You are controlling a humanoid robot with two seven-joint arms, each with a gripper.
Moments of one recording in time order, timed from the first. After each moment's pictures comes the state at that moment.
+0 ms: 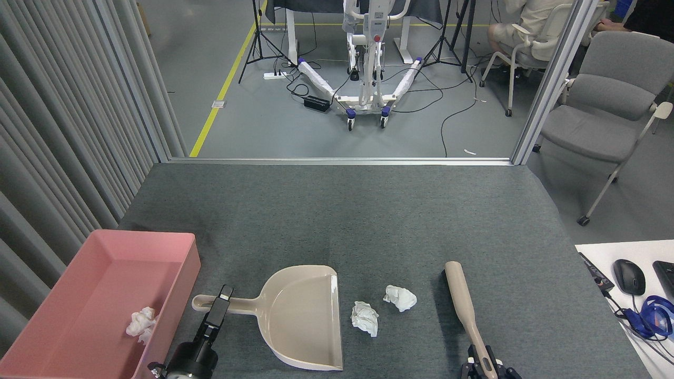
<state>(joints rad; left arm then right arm) -0.13 0.18 -0.25 -1.10 -0.17 -0.29 0.12 0.25 -0.02 0.01 -1.50 1.35 -0.04 -0.15</state>
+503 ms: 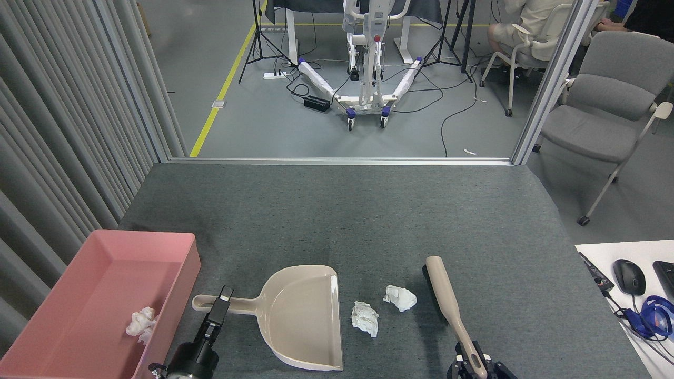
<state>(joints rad) -0.13 0.18 -0.25 -1.09 -0.18 -0.30 0.13 0.27 -0.03 0.03 -1.57 1.36 -0.13 -0.11</state>
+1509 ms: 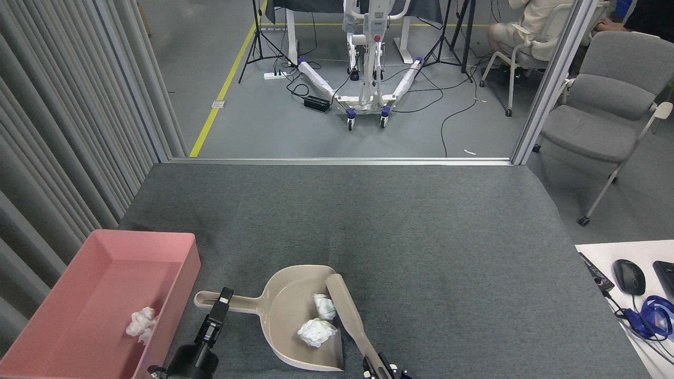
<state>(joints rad) -0.13 0.18 -0.25 -1.06 -0.18 -0.42 0.12 0.24 0.05 0.38 -1.58 1.38 -0.04 -0.01</state>
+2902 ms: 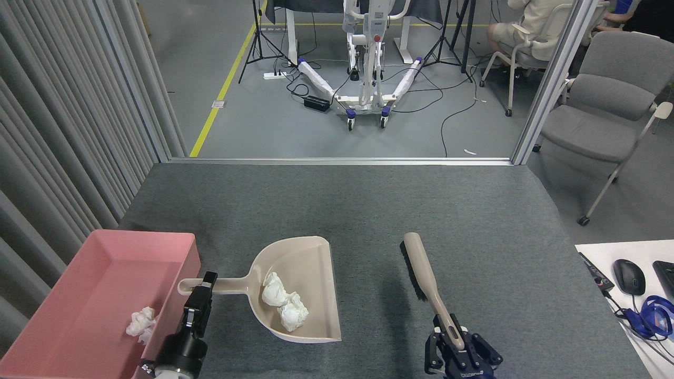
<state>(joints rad) -0.12 0.23 -0.25 -1.18 0.08 -0.42 0.12 0.15 -0.11 0.21 -1.59 1.22 0.04 -0.05</state>
